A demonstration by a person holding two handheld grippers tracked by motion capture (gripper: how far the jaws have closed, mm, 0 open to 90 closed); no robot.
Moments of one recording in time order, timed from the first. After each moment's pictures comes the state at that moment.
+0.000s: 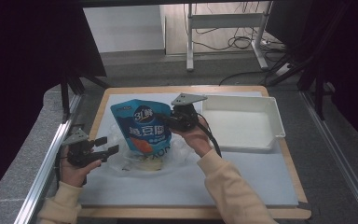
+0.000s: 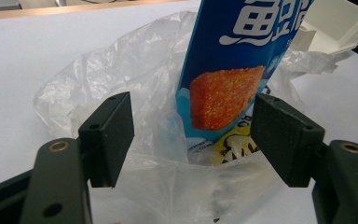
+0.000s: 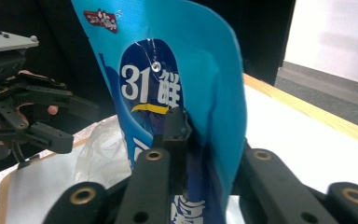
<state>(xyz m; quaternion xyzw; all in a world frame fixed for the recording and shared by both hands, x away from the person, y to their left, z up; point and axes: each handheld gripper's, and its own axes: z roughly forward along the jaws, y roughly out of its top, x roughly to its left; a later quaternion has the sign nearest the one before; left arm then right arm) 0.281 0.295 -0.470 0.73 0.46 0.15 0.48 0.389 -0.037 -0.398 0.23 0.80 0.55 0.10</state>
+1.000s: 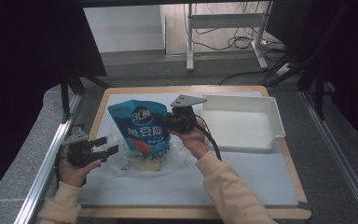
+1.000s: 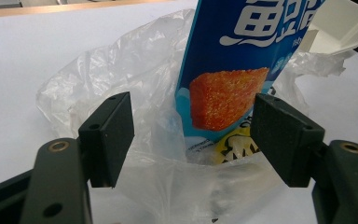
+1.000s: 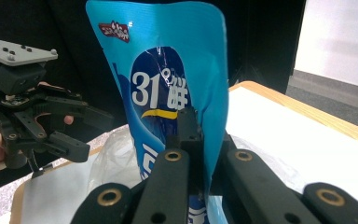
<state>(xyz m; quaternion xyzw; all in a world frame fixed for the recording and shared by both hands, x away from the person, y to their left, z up) 0.282 0.297 -0.472 0.73 0.46 0.15 0.48 0.384 -0.033 -0.401 0.23 0.78 0.58 0.09</state>
